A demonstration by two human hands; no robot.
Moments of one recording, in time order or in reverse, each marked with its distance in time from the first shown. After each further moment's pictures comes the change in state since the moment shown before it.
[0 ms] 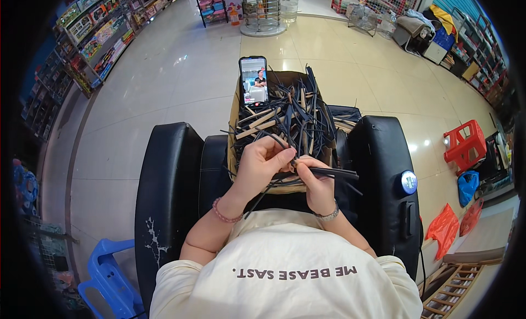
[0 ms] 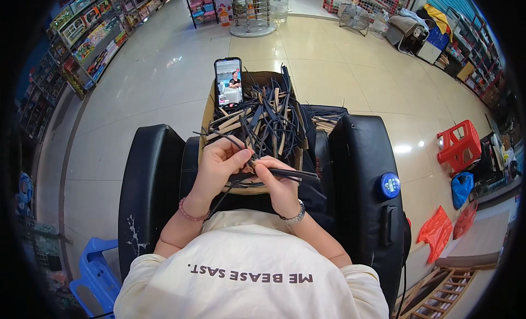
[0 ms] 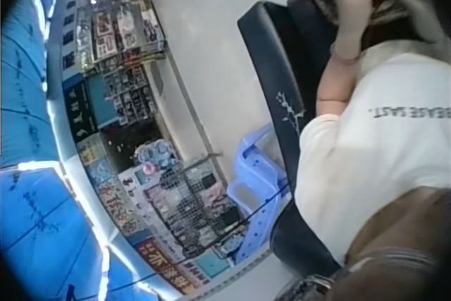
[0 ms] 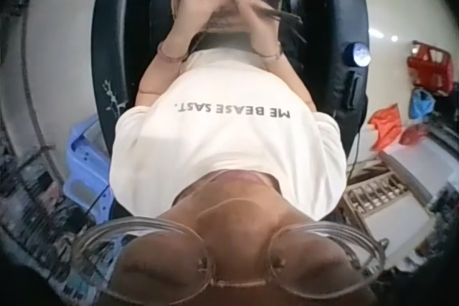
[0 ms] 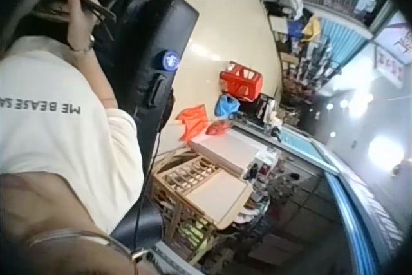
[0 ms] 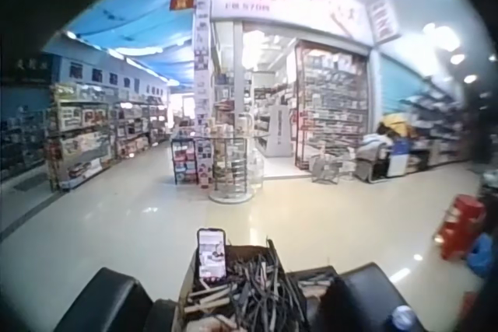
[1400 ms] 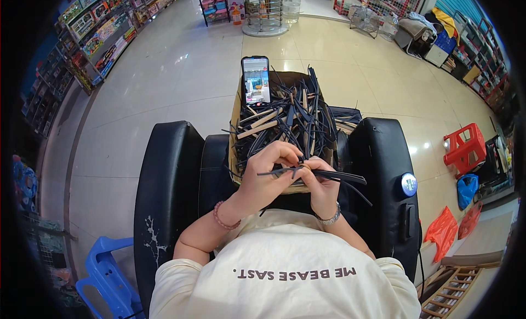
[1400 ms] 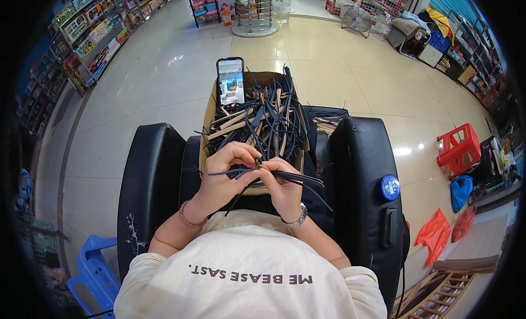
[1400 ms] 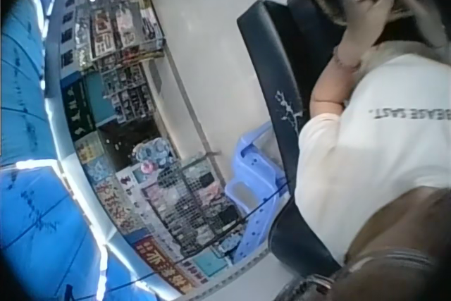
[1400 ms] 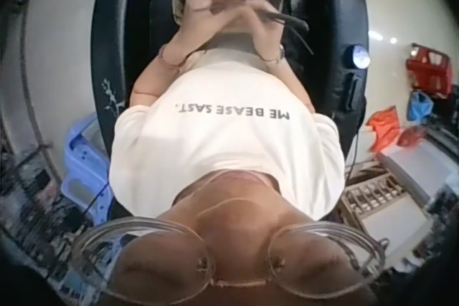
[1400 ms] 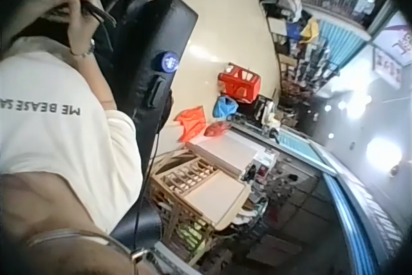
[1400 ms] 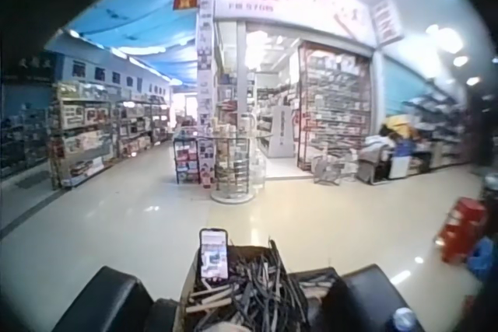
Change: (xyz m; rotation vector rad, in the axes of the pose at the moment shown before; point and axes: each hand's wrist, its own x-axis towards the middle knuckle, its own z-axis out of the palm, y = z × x) left_hand -0.012 0.001 0.012 0.241 0.015 0.372; right_hand -0.002 -0.001 -0.004 -0.294 -0.006 -0.236
